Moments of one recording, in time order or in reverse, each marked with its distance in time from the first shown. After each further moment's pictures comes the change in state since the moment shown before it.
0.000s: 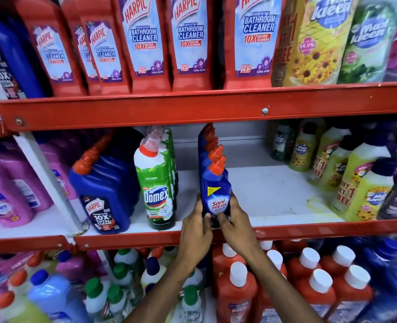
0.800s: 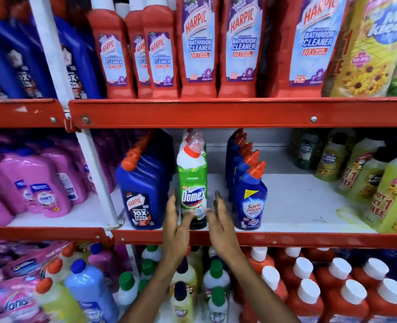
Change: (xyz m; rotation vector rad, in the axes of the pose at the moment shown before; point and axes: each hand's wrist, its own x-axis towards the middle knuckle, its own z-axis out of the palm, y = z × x) left_hand -0.010 -0.055 -0.081 -0.522 0.225 -0.219; right_hand -0.018 -0.058 0.088 0.212 -0.082 0.061
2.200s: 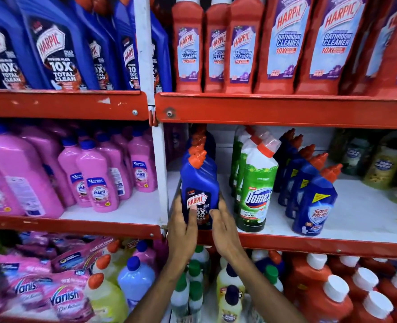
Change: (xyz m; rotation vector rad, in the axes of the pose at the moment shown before) left_hand 0.034 -0.016 -0.138 0.291 0.120 0.135; right_hand 0.011 -0.033 0.149 -0.048 0.001 -0.007
